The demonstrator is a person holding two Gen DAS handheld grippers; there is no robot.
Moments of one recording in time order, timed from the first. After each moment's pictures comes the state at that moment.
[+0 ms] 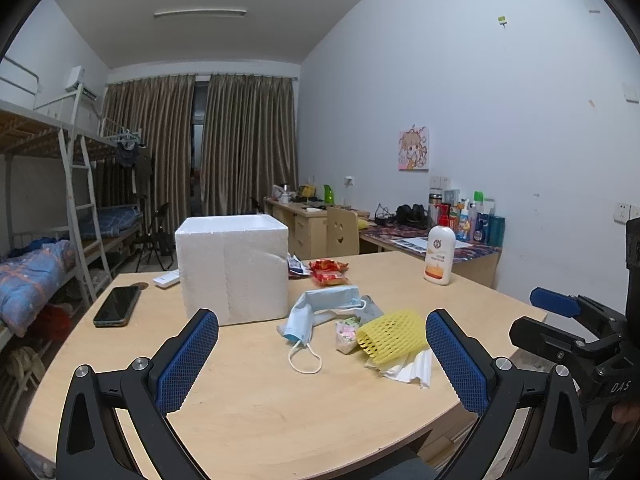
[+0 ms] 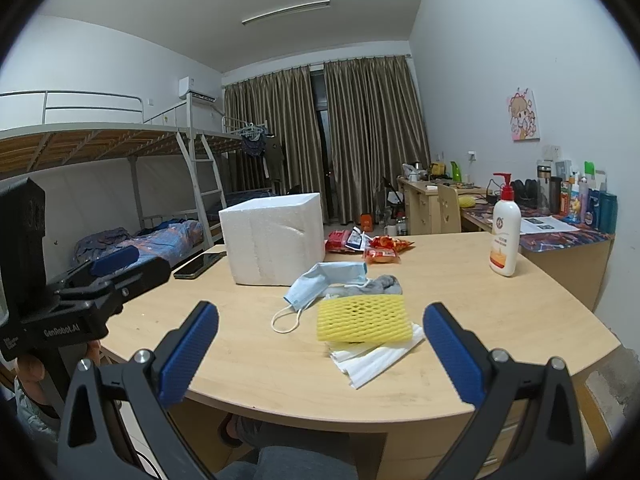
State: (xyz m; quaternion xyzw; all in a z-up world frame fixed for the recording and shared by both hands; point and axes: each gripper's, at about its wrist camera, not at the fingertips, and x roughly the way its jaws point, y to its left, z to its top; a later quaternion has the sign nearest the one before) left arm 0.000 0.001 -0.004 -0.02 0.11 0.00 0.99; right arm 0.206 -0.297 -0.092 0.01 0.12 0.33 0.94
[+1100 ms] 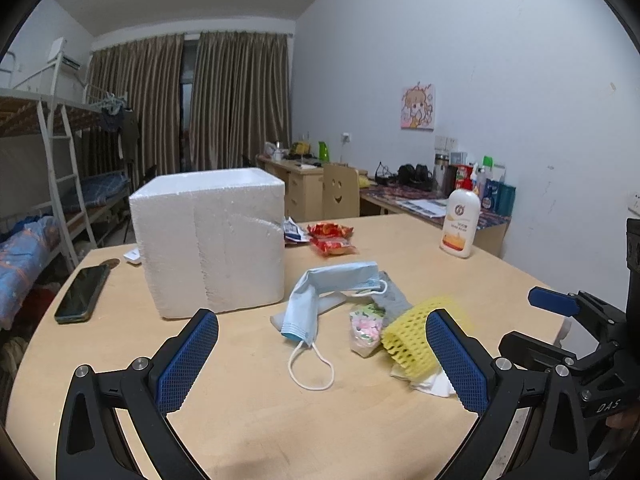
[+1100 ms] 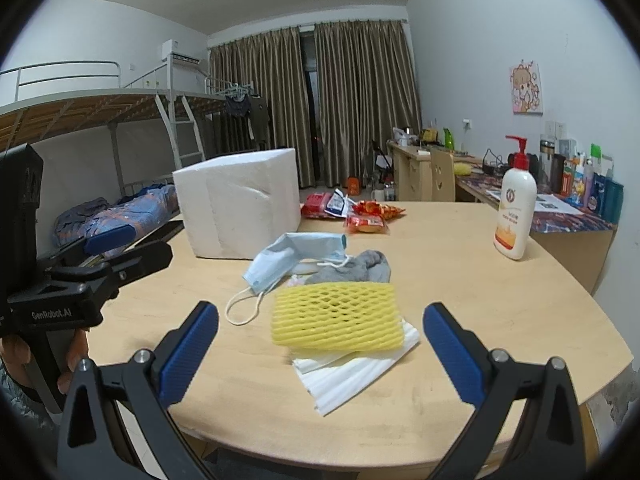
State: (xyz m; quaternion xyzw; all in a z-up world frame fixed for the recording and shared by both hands) left arm 0.107 0.027 -0.028 -0.02 0.19 -0.02 0.98; right arm 0.284 -0.267 -0.111 -0.02 0.19 0.31 0.93
